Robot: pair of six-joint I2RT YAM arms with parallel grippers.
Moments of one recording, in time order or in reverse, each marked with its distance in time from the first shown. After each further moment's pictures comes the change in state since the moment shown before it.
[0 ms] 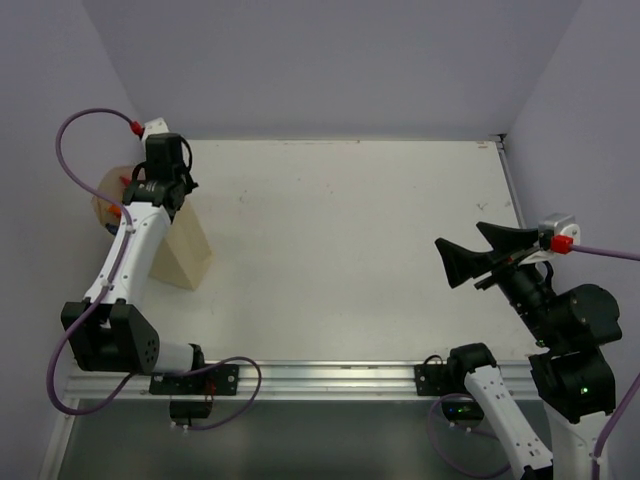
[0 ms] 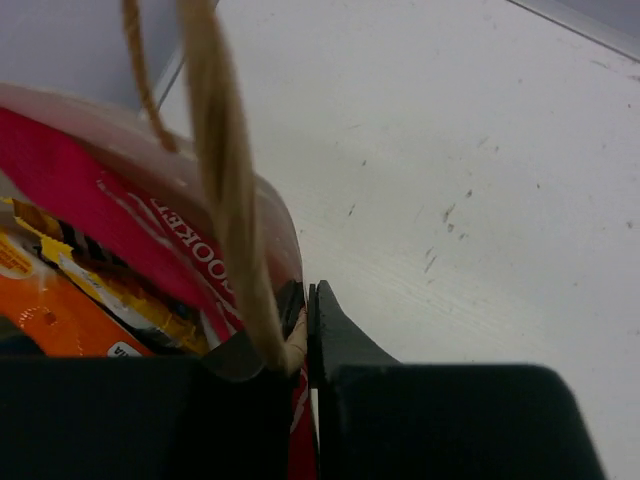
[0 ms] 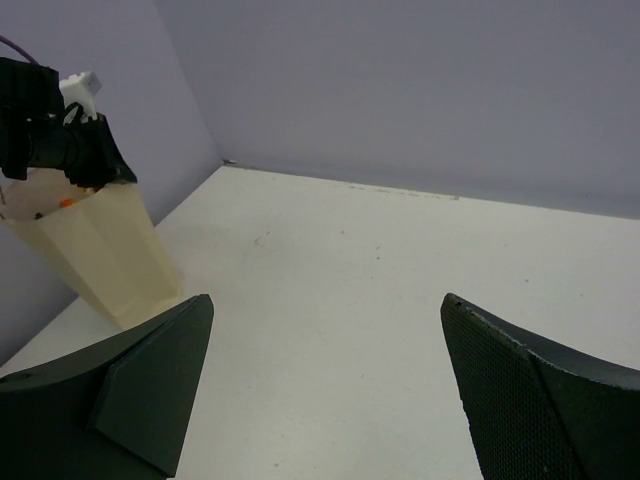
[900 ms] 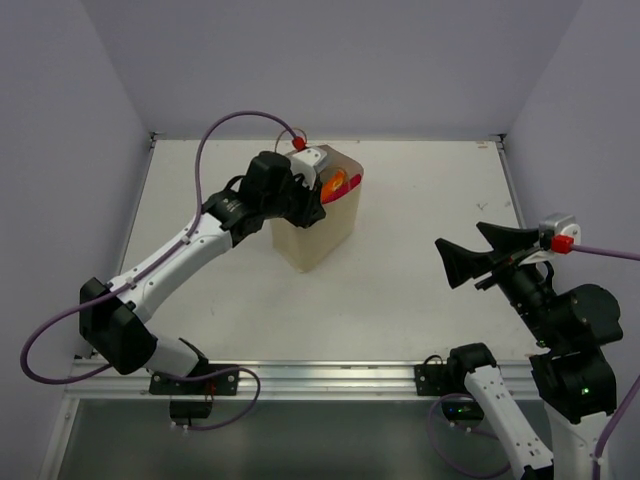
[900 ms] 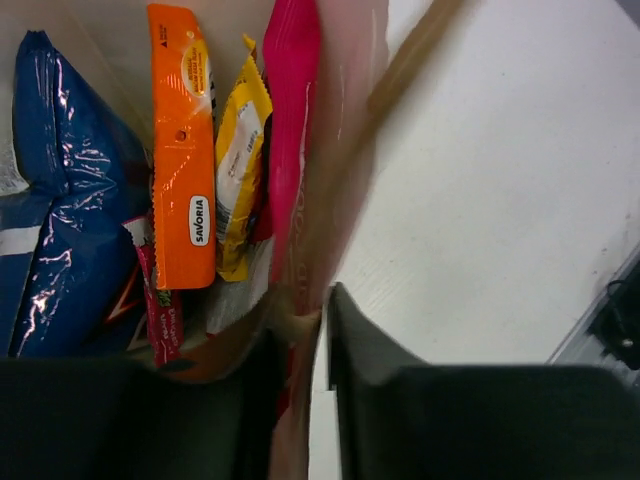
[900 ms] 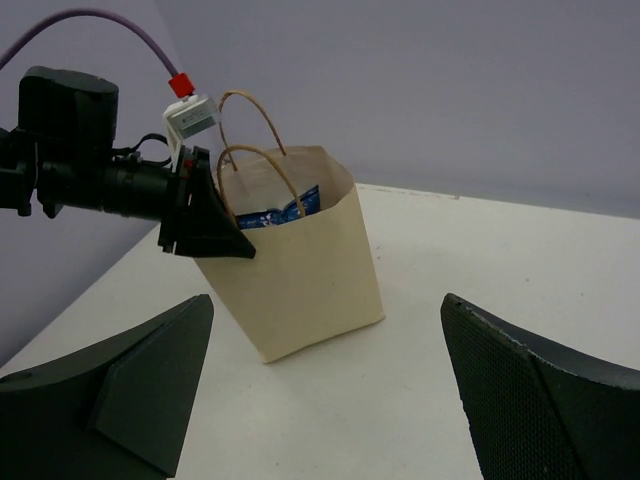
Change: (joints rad) left arm -0.612 0.058 0.040 0.098 0.608 0.241; right arm 0.002 -0.001 0.004 -0.006 0.005 0.001
